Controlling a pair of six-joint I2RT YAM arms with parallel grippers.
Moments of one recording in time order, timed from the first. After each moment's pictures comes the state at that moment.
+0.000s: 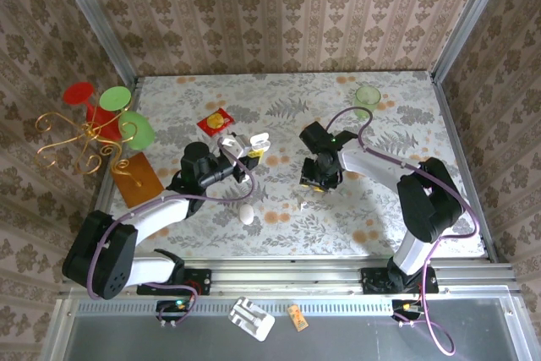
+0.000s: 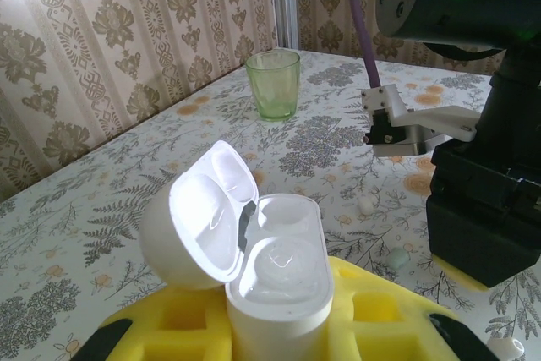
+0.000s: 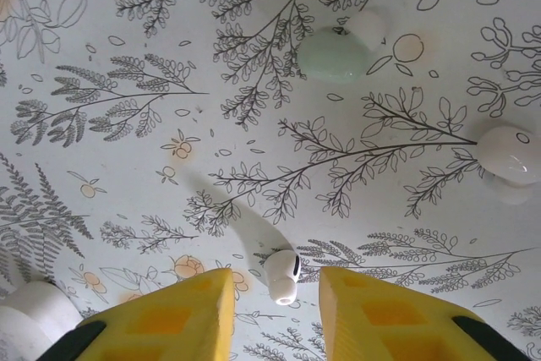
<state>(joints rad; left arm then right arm) -0.51 1.27 0.50 0.62 0.51 0.18 0.57 1.71 1.18 -0.82 -0.14 0.89</state>
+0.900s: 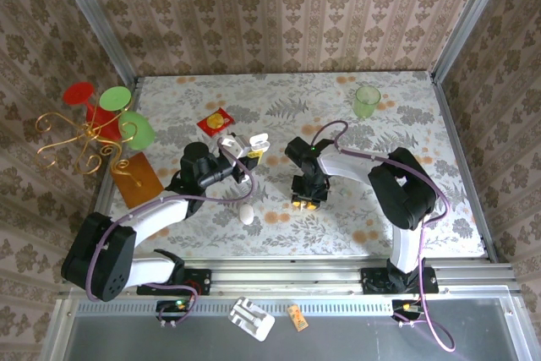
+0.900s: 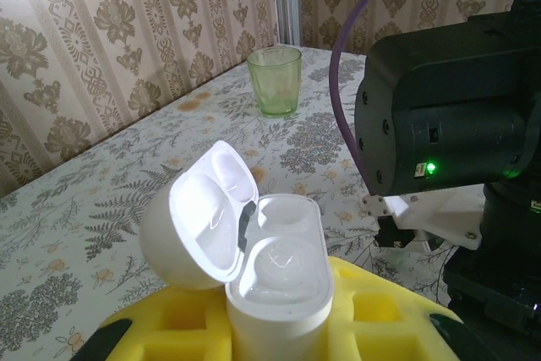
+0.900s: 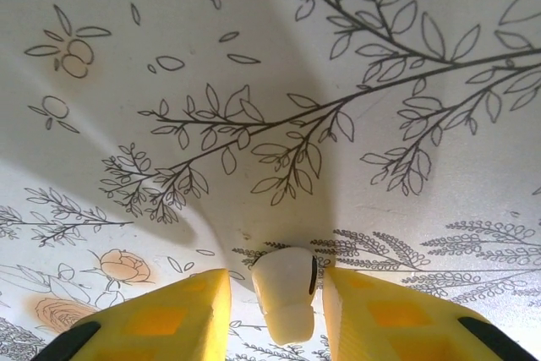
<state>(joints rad) -0.51 1.26 0.50 0.60 0.50 0.18 0.66 1.88 1.21 -0.86 -0.22 0.89</state>
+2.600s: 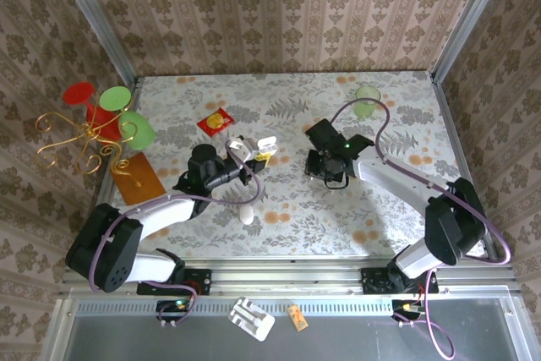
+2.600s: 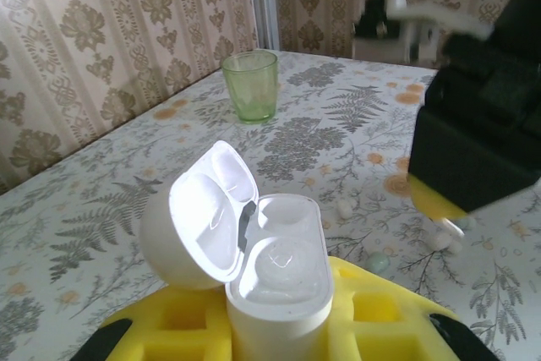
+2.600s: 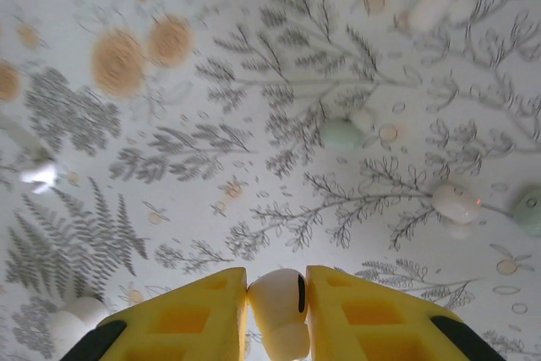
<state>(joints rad) -0.58 1.33 0.50 0.67 0.49 0.17 0.60 1.51 1.13 -0.73 0.05 0.85</state>
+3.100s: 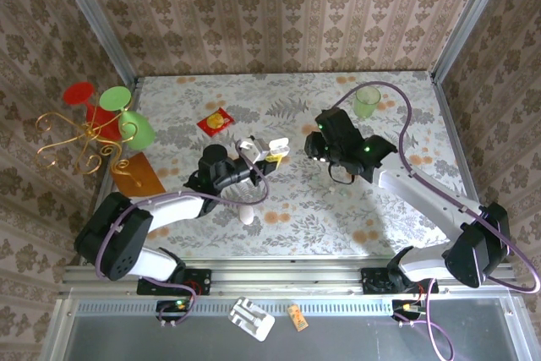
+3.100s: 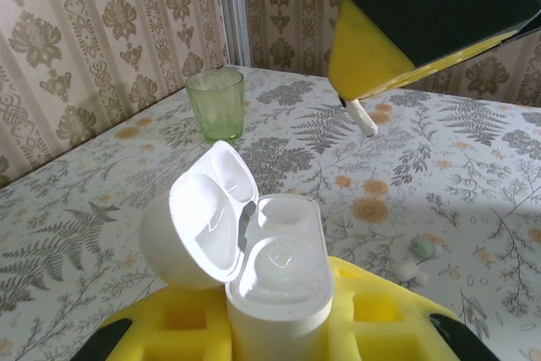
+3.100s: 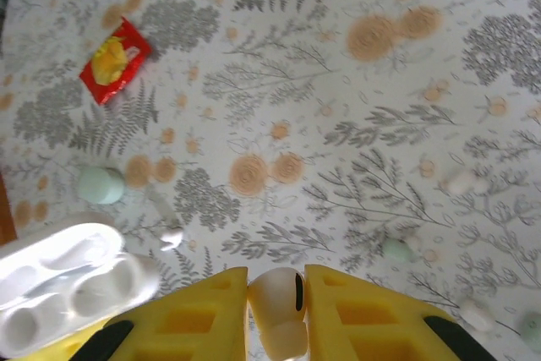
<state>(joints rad) -0.66 1.42 0.54 0.76 0.48 0.12 0.63 1.35 1.18 -0.60 0.16 0.73</state>
